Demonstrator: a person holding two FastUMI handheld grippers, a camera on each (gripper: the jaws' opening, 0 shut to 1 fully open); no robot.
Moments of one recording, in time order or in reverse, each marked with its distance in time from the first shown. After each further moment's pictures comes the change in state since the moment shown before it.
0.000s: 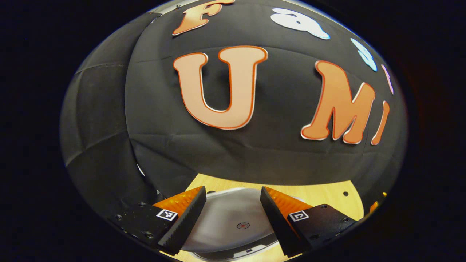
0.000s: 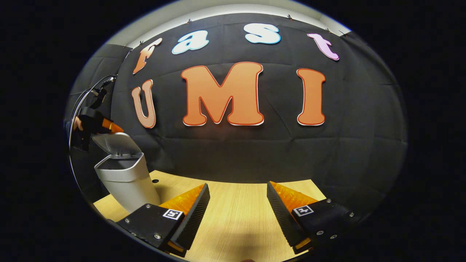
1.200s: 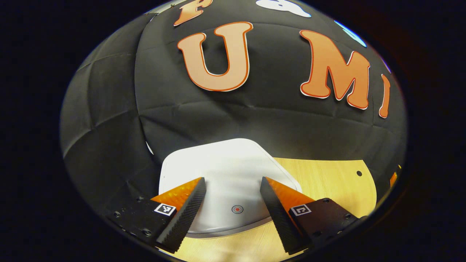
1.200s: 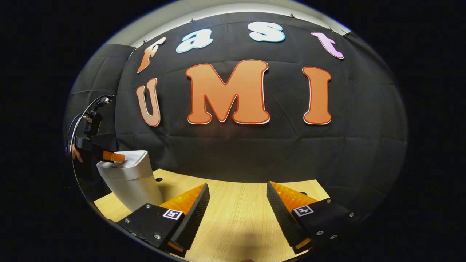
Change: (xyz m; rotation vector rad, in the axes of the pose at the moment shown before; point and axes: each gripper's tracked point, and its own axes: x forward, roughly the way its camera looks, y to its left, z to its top) left arm -0.017 -0.012 -0.100 0.022 0.110 0.092; right arm 0.004 0.007 -0.005 -0.001 0.003 0.043
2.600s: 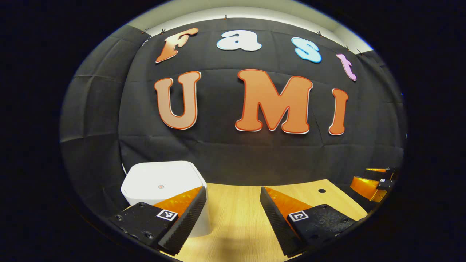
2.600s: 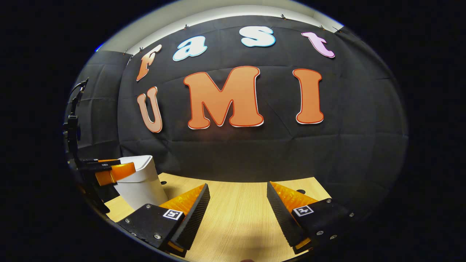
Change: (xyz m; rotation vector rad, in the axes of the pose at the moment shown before) left arm -0.131 -0.184 -0.020 0.031 -0.373 -0.221; right arm -0.037 -0.017 0.004 0.048 -0.022 -0.001
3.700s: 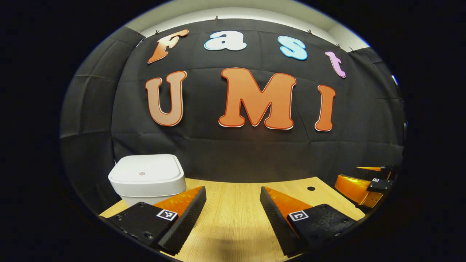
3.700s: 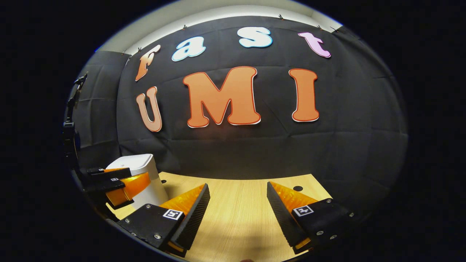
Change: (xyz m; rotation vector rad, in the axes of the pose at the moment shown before) left arm -0.015 -0.038 -0.011 -0.023 -0.012 -0.025; right arm -0.017 0.001 -0.008 0.015 0.005 -0.023
